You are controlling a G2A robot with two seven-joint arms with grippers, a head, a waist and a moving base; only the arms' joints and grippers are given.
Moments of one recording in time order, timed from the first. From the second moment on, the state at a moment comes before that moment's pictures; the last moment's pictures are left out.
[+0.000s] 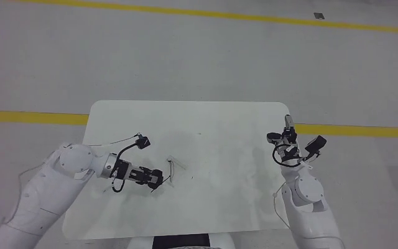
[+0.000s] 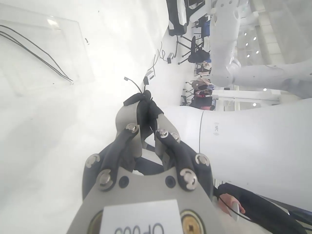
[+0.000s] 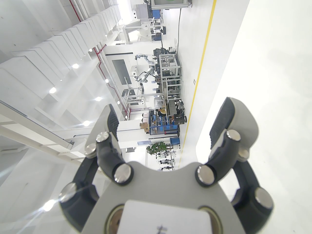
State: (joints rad) left arm 1.33 -0.97 -1.18 -1.57 -0.14 -0.33 -1.36; right arm -1.73 -1.15 1.60 -1.80 0.42 0.00 0.00
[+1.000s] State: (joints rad) left arm 1.28 -0.94 -1.10 -1.42 -0.66 -0.34 -1.39; right arm -1.73 -1.15 1.60 -1.80 0.42 0.00 0.00
